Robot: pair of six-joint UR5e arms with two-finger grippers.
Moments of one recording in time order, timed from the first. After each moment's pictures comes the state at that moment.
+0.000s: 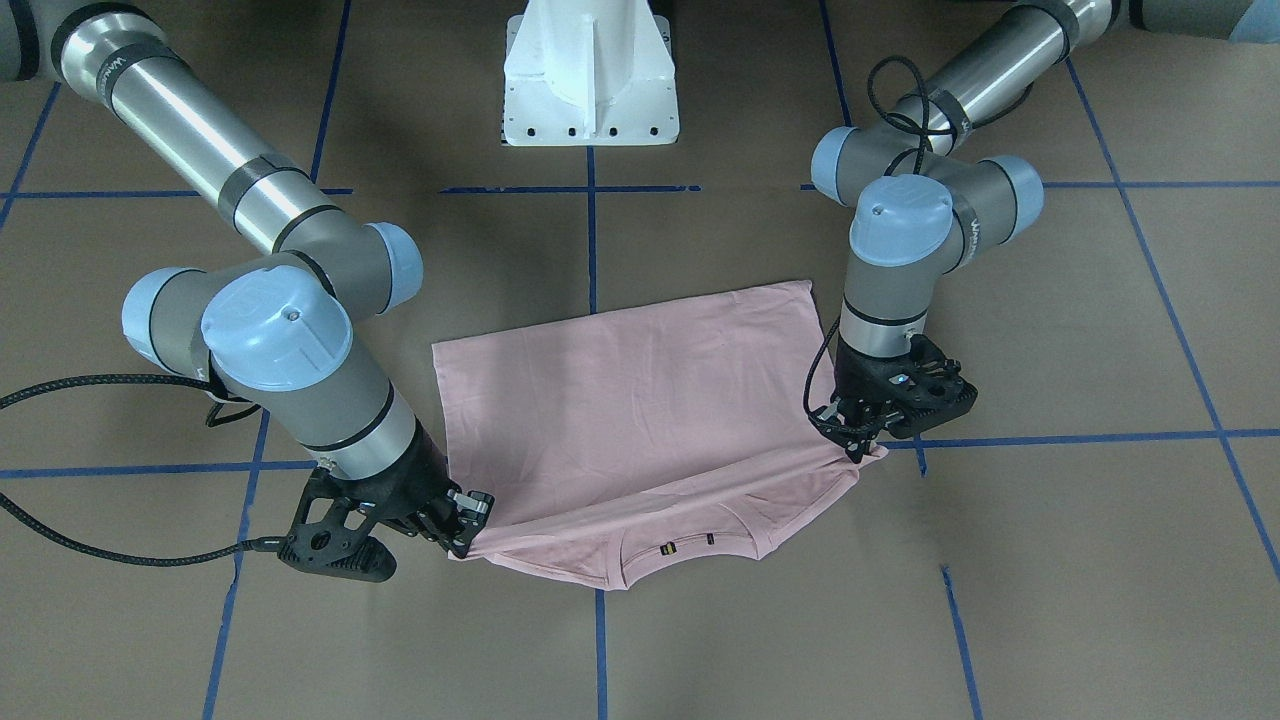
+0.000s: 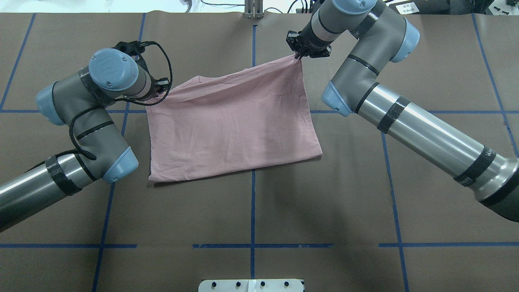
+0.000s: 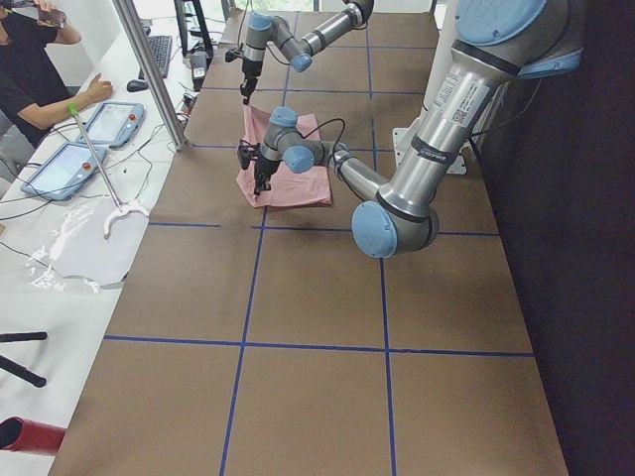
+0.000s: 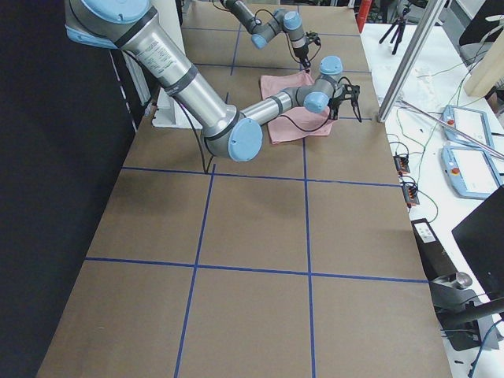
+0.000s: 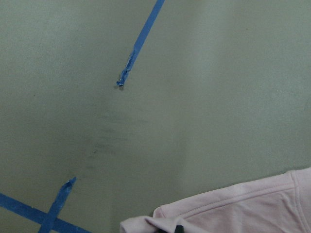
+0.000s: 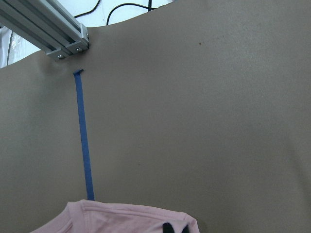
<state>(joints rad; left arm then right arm) -0.74 -2.12 -1.49 -1.88 -1.67 -1.40 0.86 -0.72 1.12 -1.02 2.00 1.31</state>
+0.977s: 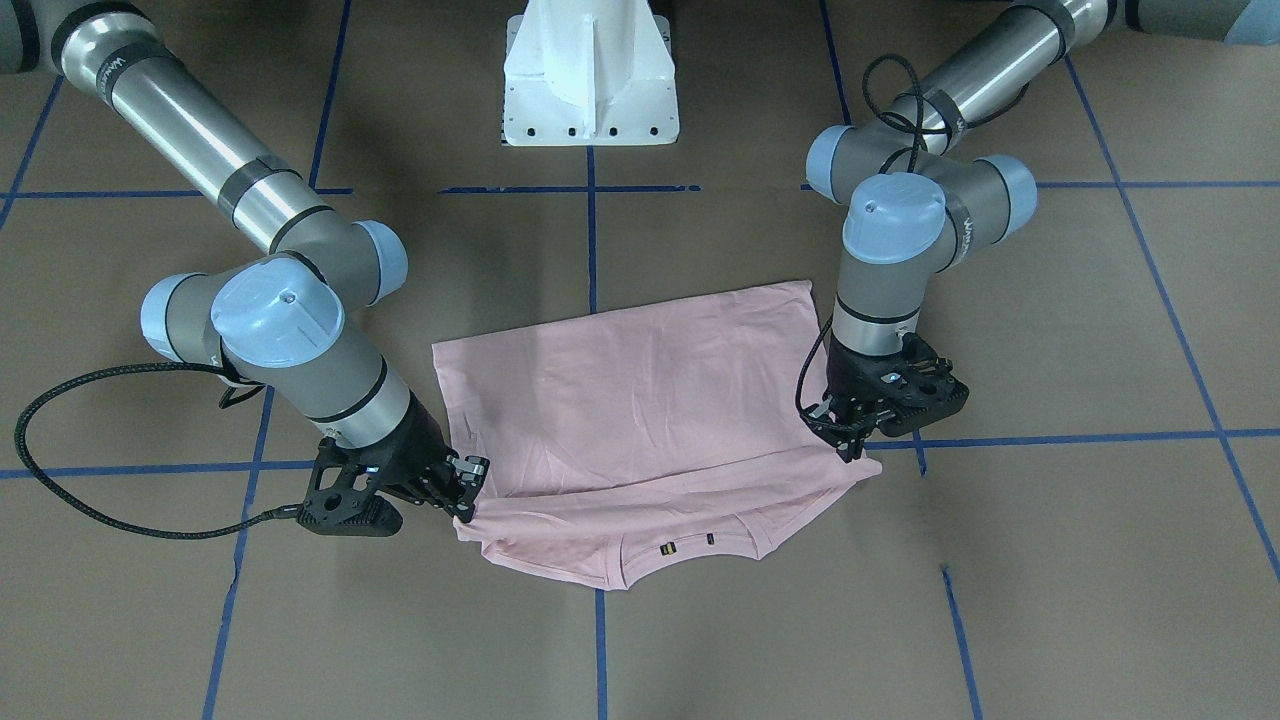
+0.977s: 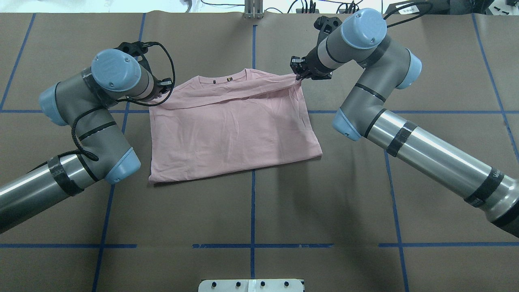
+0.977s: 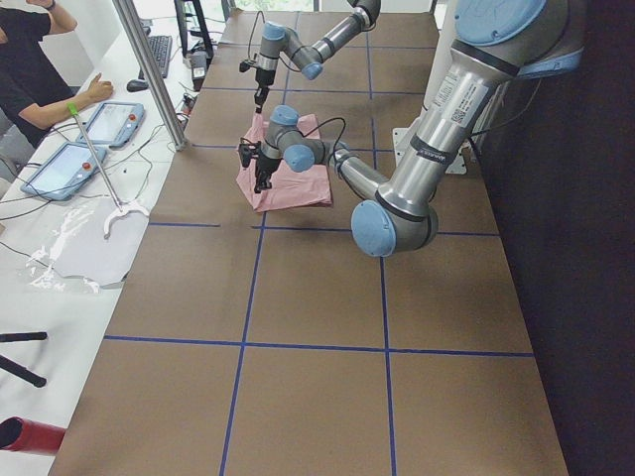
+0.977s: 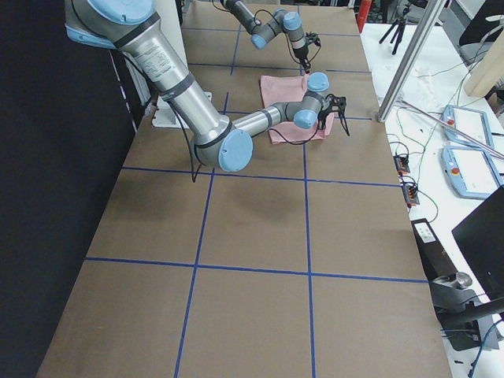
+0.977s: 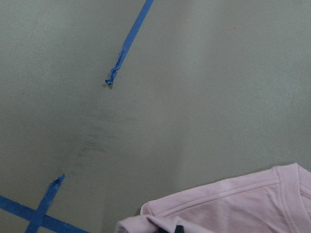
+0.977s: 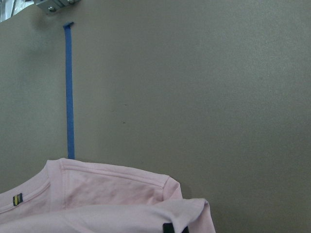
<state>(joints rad) -0.74 -2.13 -1.49 -1.88 -1.67 -1.40 0.81 -0.81 1.15 -0.88 2.00 1.31</state>
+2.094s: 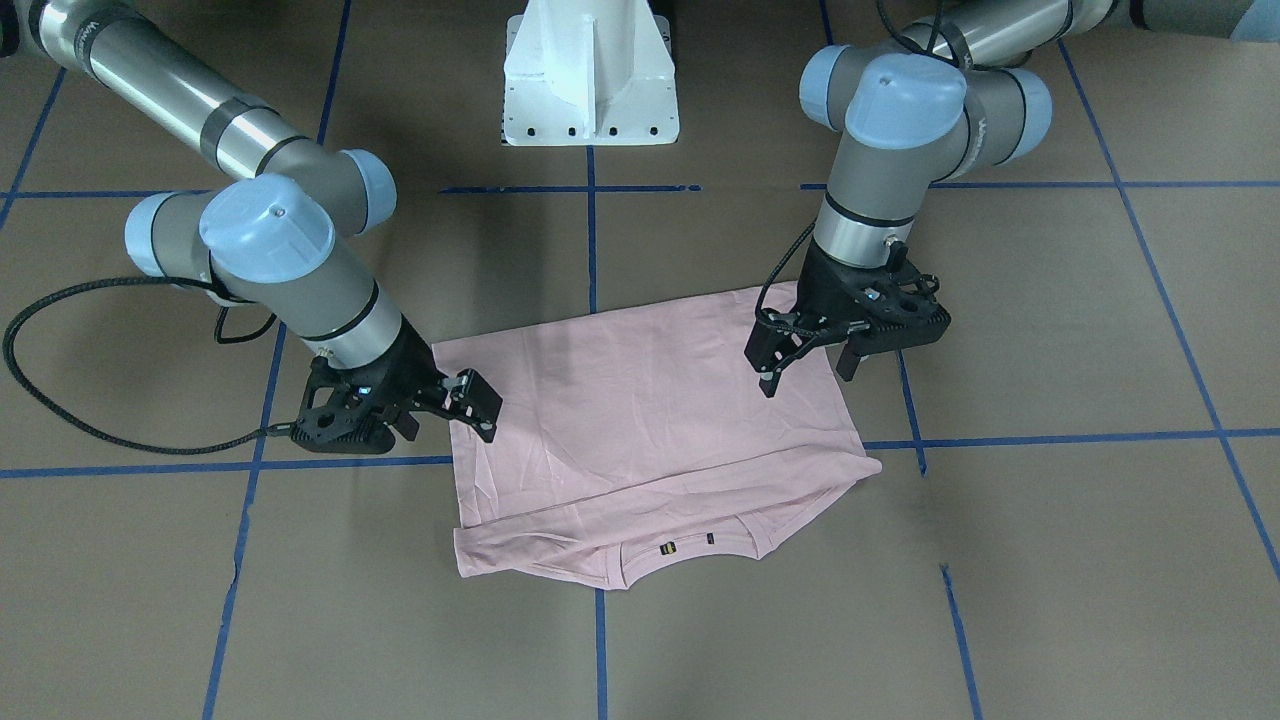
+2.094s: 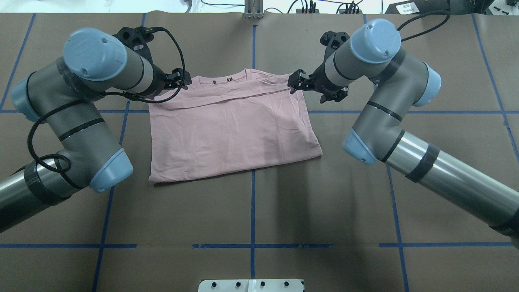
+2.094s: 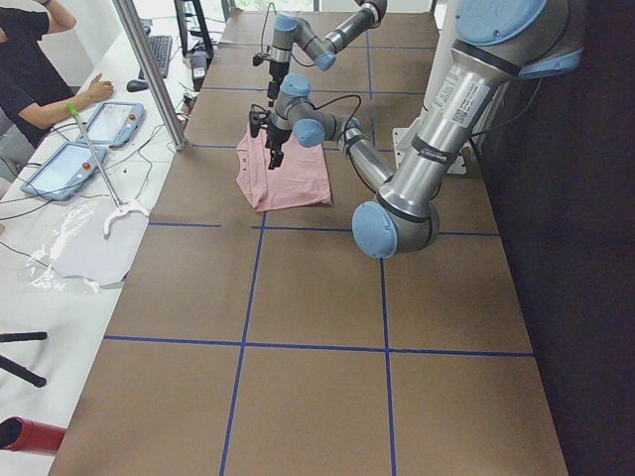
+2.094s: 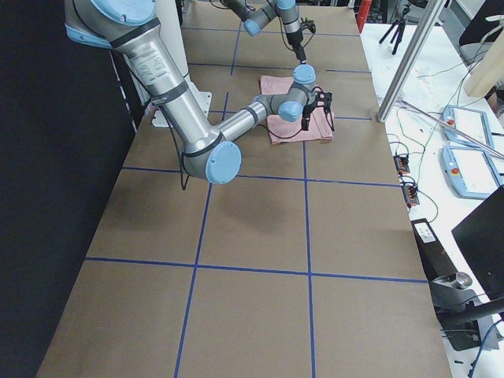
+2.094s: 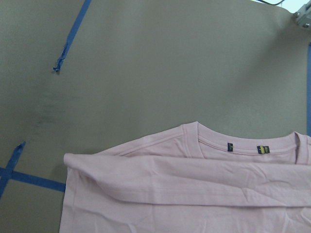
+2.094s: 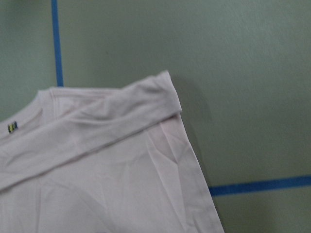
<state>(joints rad) -0.75 -2.12 -1.76 -1.76 -1.78 -1.36 0.75 -0.97 1.50 -1.14 2.00 1.33</state>
